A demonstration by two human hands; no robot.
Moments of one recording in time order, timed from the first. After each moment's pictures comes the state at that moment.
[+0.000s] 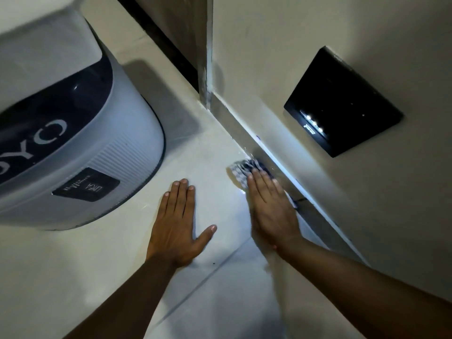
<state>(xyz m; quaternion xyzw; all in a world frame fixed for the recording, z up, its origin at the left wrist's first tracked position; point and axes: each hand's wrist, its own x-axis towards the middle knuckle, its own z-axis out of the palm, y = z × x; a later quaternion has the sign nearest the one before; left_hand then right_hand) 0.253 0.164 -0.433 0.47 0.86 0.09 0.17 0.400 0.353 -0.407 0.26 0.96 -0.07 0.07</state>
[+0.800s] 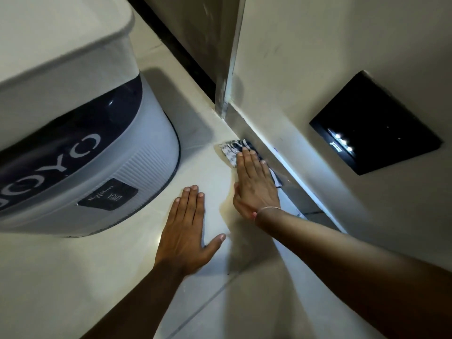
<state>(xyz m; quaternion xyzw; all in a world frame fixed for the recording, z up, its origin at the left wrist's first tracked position) 0.238 0.159 -0.436 0.48 0.86 0.09 0.18 0.302 0.353 -0.407 0.32 0.94 -0.14 0.07</state>
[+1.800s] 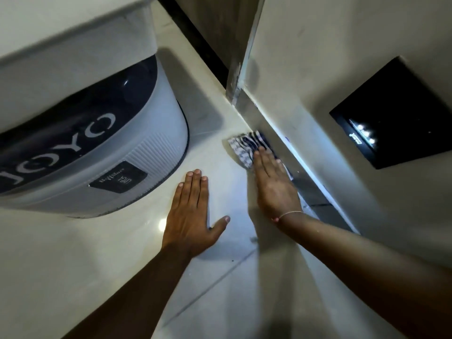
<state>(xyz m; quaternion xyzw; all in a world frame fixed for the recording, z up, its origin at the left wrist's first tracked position) 0.237 0.161 -0.430 0.44 0.87 0.11 0.18 0.335 0.357 -0.408 0.27 0.95 -0.13 0.04</state>
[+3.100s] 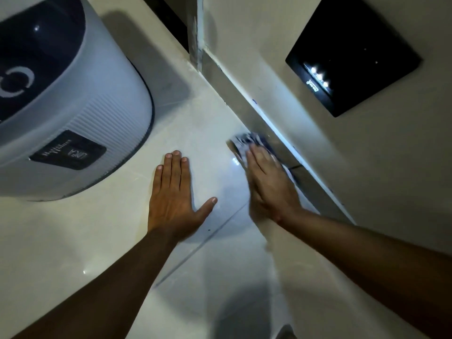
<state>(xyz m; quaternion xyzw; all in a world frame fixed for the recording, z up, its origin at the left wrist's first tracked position) 0.270 0.167 -0.430 0.44 0.88 0.08 0.17 0.410 0.355 -0.405 0.24 0.96 -0.12 0.07</state>
